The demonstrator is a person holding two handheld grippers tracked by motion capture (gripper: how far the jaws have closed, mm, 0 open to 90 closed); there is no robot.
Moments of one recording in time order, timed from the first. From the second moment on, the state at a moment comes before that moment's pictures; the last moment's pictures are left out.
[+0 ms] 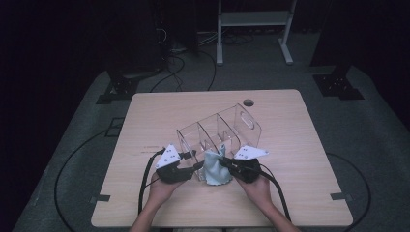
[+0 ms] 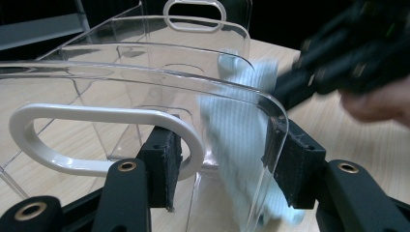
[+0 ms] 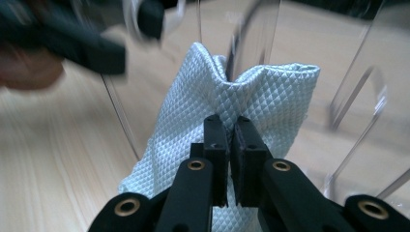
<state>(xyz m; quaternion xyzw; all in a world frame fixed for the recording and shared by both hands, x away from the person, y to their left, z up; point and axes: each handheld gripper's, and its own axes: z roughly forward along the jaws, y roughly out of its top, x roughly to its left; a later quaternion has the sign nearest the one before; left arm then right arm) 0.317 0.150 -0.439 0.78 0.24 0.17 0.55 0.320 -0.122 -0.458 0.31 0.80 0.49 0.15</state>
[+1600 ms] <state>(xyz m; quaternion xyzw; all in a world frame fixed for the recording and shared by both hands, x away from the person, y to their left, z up) 0.319 0.158 -0.438 0.78 0.26 0.19 0.54 0.345 -0.181 -0.458 0.38 0.77 0.47 0.18</state>
